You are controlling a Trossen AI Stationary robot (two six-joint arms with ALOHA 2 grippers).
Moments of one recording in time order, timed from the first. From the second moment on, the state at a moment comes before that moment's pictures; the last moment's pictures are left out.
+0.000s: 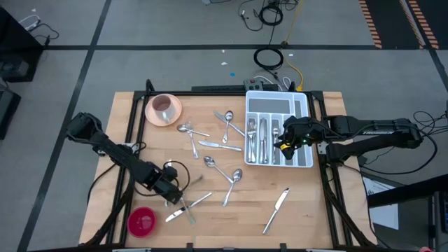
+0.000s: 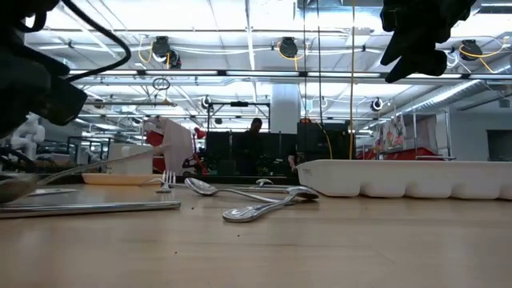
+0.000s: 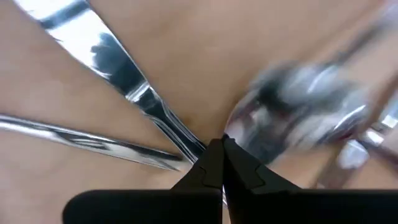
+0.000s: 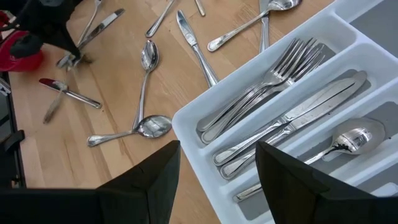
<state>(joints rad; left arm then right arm) -0.58 1.45 0.65 -0.61 0.06 -1.56 -0.02 0.90 0.86 -0.76 0.11 0.66</state>
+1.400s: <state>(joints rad) -0.73 1.37 0.81 -0.89 -0.11 -2.15 -0.02 0.90 0.86 -0.76 0.16 0.58</state>
